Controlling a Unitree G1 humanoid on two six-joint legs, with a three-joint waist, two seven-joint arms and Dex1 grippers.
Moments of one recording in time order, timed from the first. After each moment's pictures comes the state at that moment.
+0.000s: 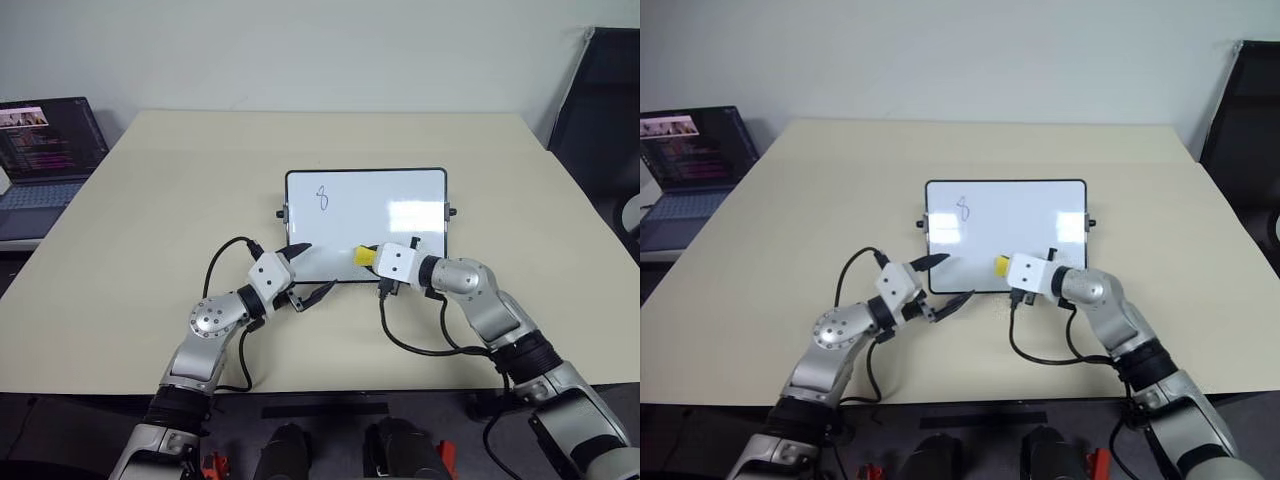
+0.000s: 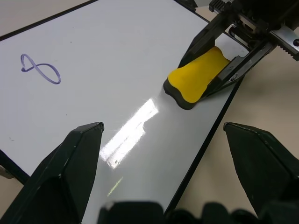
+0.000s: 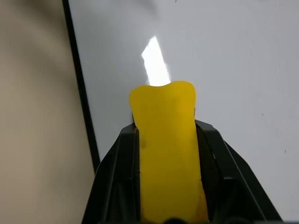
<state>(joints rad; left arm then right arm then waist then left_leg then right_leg) -0.29 0.41 -0.11 0.16 -0.11 -0.21 -0.75 -0.56 -0.47 0.38 0.15 -0.30 0.06 0.70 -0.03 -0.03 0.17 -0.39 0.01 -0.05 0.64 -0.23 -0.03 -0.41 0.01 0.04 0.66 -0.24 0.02</state>
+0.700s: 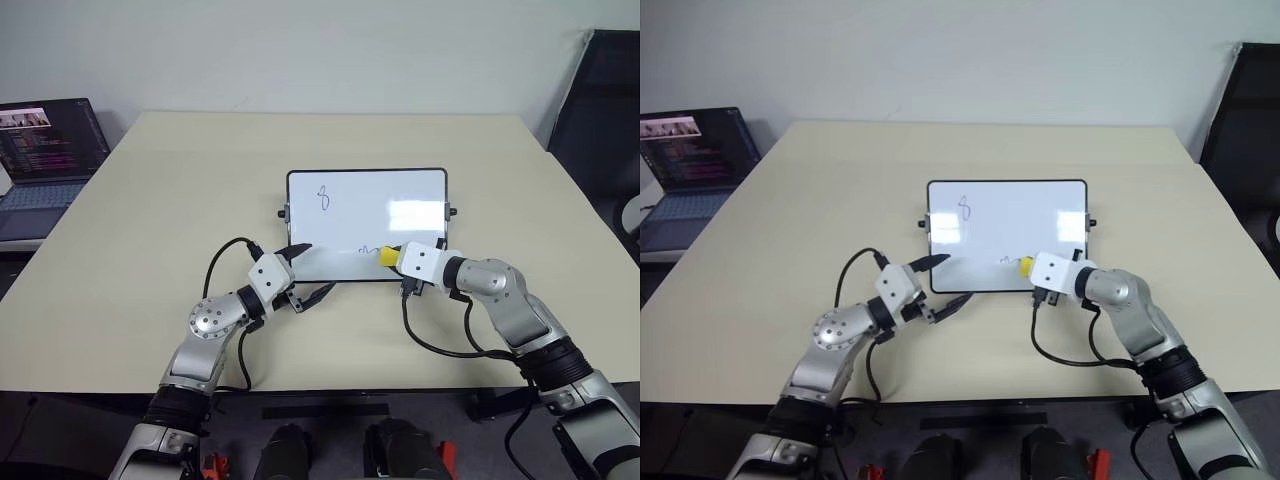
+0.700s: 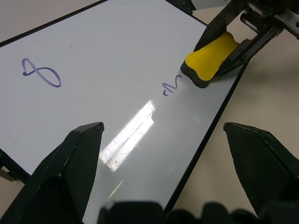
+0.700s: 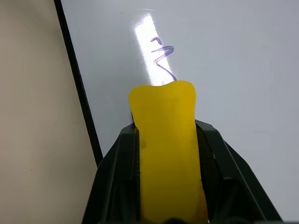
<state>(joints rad) -0.29 0.41 -0.11 0.18 -0.11 -0.22 -0.75 -0.52 -0.53 0.32 0.10 -0.27 0.12 0.70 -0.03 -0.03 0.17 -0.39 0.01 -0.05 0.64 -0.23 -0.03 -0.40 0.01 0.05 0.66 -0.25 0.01</state>
